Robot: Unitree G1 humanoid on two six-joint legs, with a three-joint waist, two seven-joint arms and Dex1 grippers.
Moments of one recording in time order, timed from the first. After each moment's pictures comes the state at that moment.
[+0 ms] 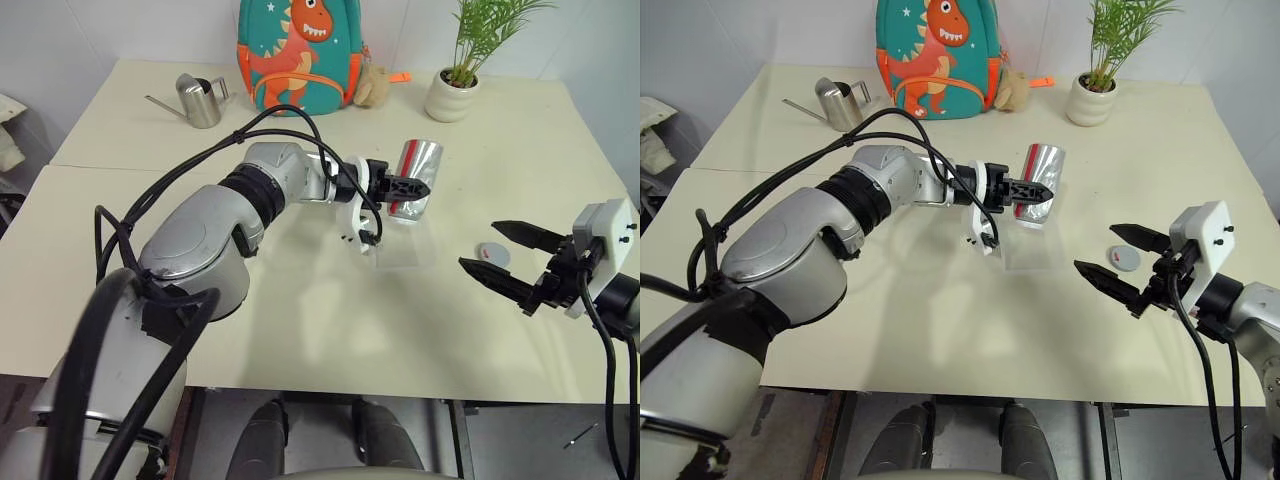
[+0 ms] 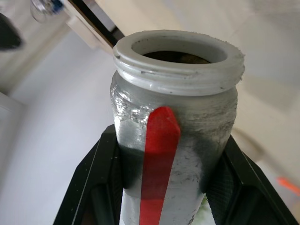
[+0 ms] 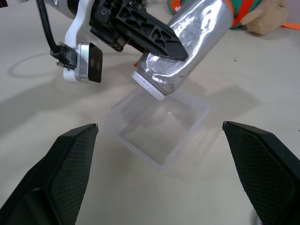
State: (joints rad) left arm -1.63 0.23 -1.20 1.17 1.49 -0.56 0.86; right arm -0.03 -0.83 -0.49 -0.50 0.76 0.68 0.78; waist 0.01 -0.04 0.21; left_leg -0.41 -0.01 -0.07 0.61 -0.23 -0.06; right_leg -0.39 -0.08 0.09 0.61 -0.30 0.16
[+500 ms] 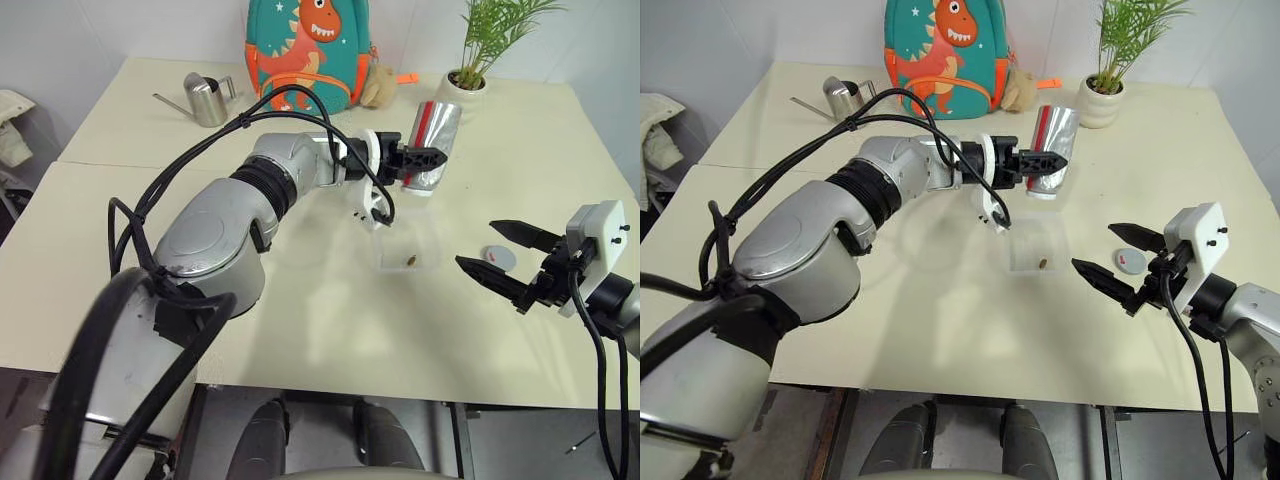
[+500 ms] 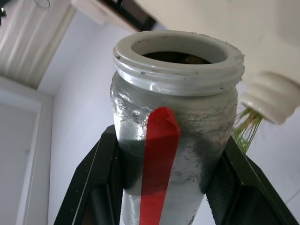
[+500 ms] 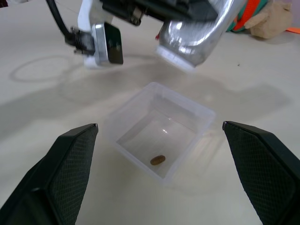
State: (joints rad) left arm -1.66 0.17 -1.17 1.27 1.46 -0.41 0.87; right arm -0.03 -0.82 -0.47 -0.50 0.75 0.66 0.75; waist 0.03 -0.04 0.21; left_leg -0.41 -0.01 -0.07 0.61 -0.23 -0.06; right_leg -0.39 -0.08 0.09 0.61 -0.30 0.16
